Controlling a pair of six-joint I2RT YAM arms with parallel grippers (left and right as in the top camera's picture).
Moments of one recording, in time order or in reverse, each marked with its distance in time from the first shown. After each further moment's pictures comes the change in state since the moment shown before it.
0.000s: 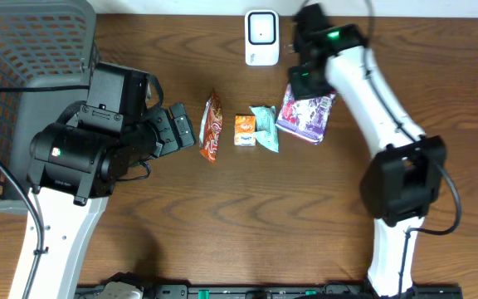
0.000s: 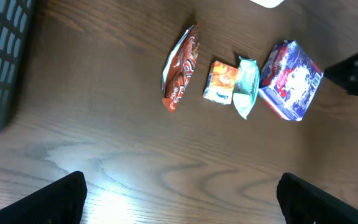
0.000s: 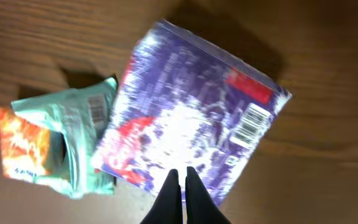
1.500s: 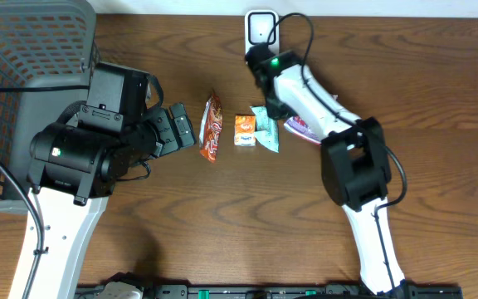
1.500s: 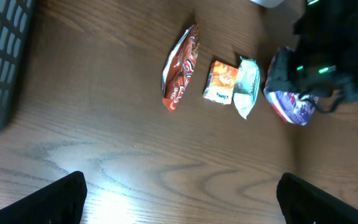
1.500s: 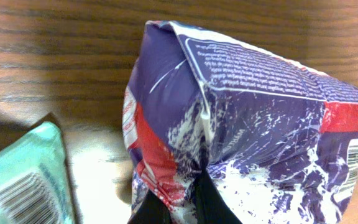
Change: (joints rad) left arm 0.000 0.000 0.000 0.000 0.000 0.000; right arm 0.177 0.245 0.041 0.022 0.381 0.260
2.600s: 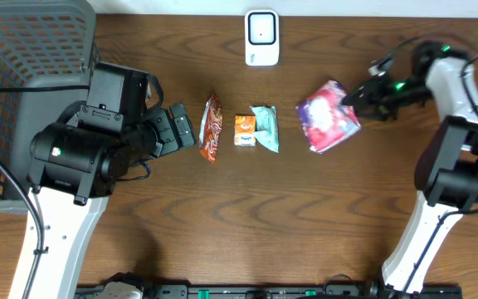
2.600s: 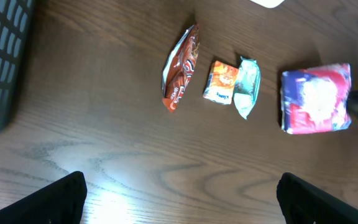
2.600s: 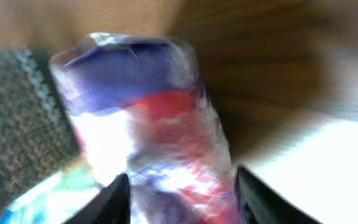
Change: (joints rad) left arm 0.000 0.000 0.000 0.000 0.000 0.000; right arm -0.673 -0.130 -0.157 -0.114 -1.129 -0.435
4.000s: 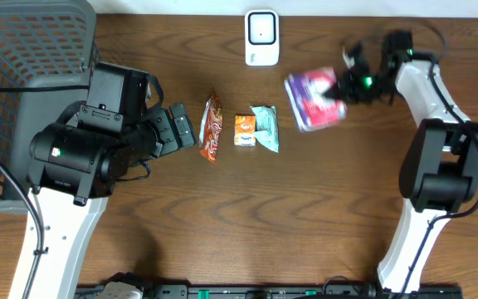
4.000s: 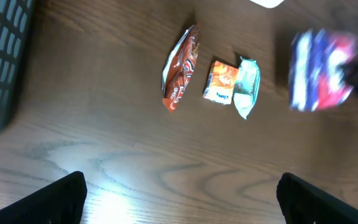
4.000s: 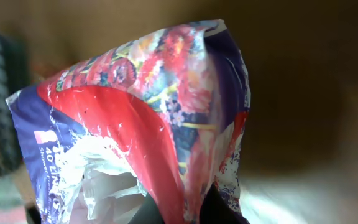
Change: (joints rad) left arm 0.000 0.000 0.000 0.000 0.000 0.000; right arm 0.163 -0.063 -0.123 0.437 0.025 0.030
